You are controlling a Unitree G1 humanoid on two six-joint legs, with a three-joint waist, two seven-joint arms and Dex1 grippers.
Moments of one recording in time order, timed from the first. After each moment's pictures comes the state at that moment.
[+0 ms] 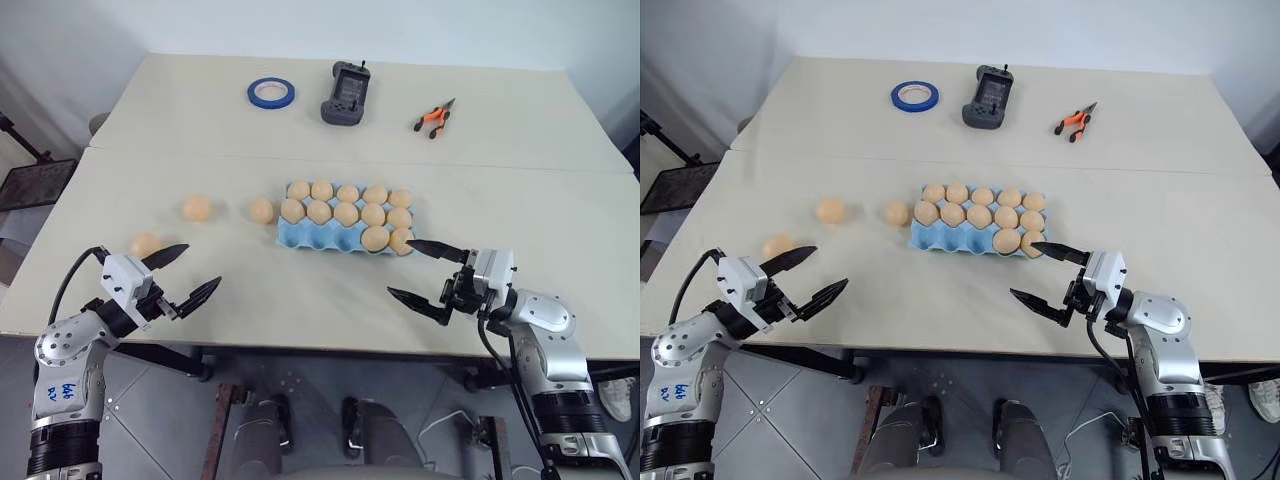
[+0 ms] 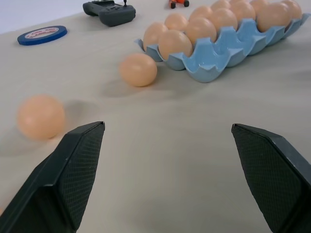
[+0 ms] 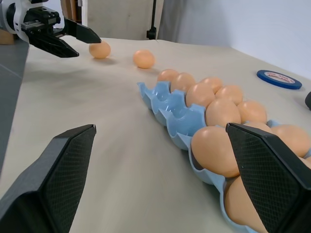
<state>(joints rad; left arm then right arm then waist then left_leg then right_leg) -0.06 0.56 0.33 0.05 -0.36 -0.07 -0.86 -0.22 -0.50 -0.08 0.09 0.44 -0.19 1.16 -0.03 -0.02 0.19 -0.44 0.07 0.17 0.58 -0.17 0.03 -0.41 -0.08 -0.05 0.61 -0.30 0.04</state>
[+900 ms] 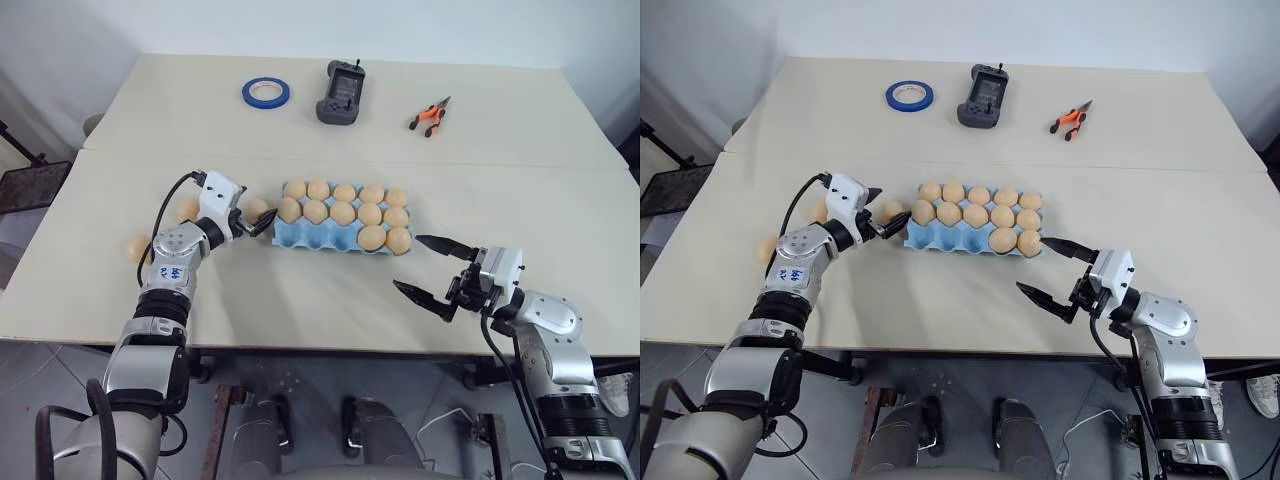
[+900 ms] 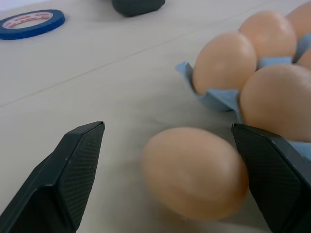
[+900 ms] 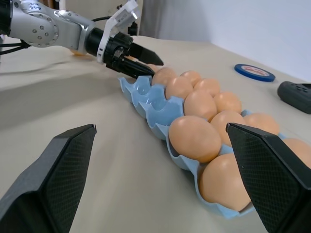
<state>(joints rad) -0.85 0.38 0.07 0.95 -0.07 -0.15 -0.56 -0.18 -0.51 -0.11 0.06 0.44 -0.19 1.09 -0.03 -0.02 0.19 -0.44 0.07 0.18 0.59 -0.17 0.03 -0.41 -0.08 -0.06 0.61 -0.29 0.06</state>
